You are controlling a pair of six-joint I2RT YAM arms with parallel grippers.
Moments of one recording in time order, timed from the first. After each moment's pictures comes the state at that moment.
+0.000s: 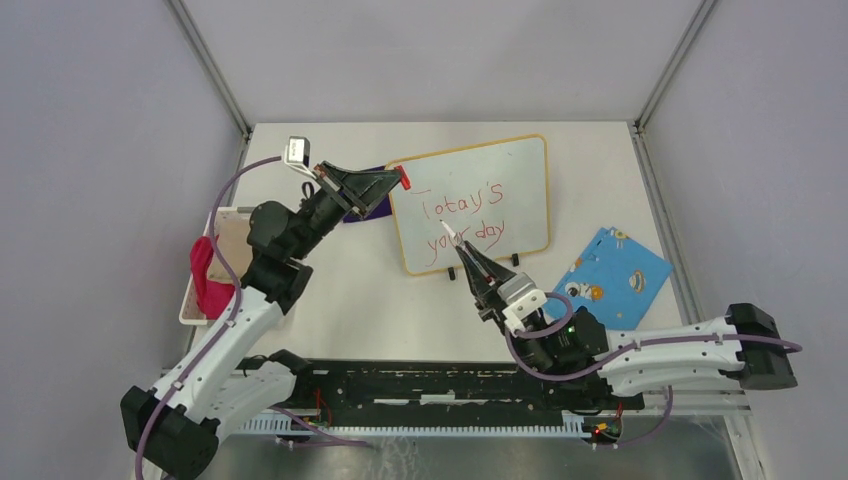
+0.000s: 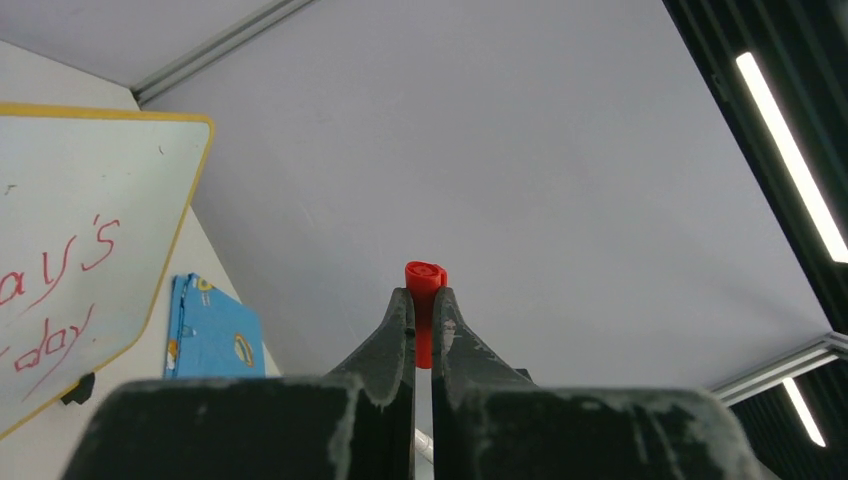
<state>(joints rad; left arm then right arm) -0.45 0.91 0.81 0.45 0.34 -1.25 1.53 0.95 0.56 1.01 0.78 -0.71</state>
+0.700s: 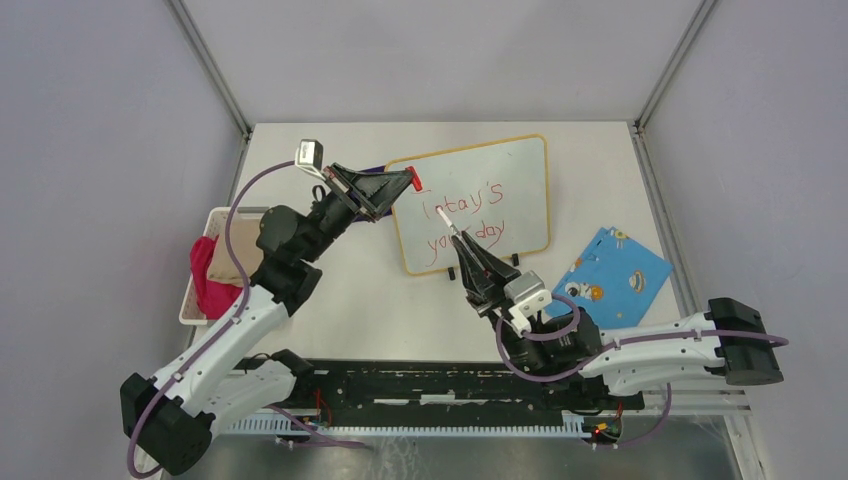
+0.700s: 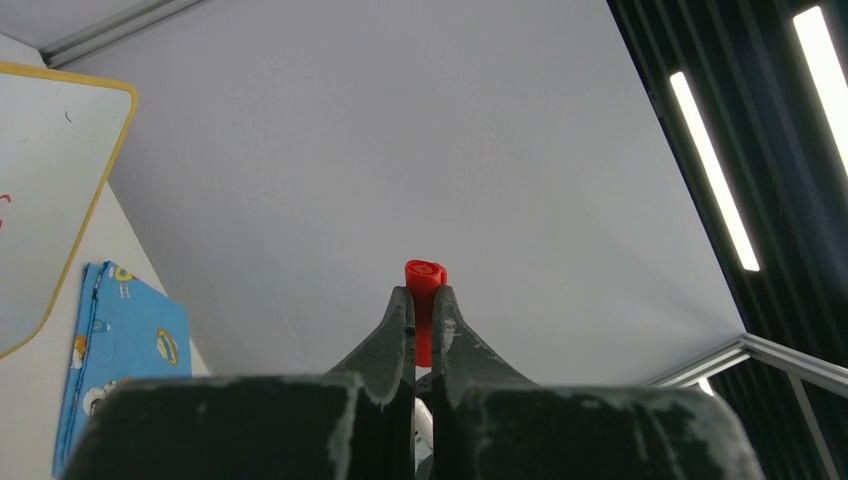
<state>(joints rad) -0.55 0.94 0.80 0.53 0.26 -1.37 1.56 1.09 0.62 1.32 0.78 -0.80</state>
